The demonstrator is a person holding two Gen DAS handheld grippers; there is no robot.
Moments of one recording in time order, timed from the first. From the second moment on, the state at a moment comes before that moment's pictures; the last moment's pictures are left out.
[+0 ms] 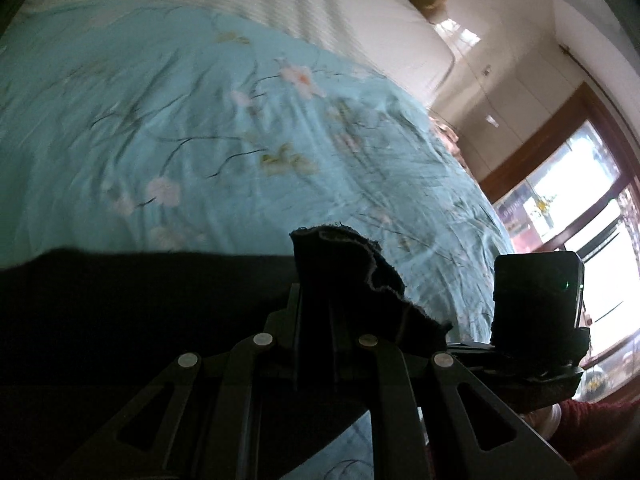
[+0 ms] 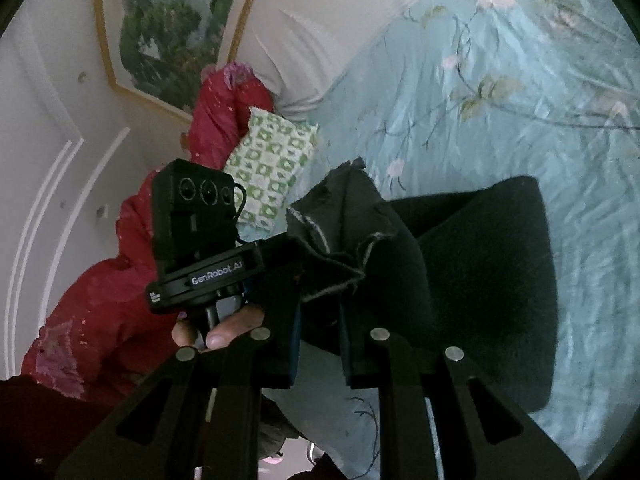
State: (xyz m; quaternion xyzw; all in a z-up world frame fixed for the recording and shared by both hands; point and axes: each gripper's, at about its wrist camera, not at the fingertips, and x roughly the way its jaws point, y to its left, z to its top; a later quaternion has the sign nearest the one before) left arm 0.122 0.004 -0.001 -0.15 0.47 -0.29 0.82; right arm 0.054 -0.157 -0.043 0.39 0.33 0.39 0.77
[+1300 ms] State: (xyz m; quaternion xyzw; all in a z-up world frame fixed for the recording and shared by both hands) left arm 0.015 0.181 -0.002 -0.29 0.44 0.01 0.85; right arm 0.079 -0.063 0.005 0.28 0.37 0.50 0.73
